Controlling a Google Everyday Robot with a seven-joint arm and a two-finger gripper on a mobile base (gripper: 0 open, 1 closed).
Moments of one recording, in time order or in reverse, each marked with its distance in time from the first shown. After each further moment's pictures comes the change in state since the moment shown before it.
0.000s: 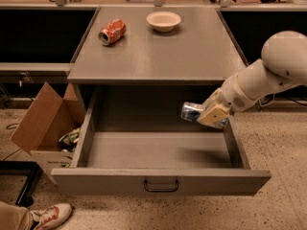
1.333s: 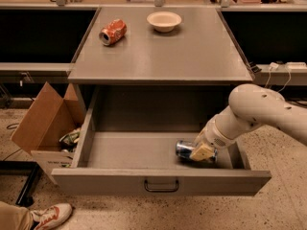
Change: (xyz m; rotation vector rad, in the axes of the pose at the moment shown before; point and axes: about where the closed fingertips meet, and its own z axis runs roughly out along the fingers) arm 0.074 0.055 0.105 -0.065 0.161 0.024
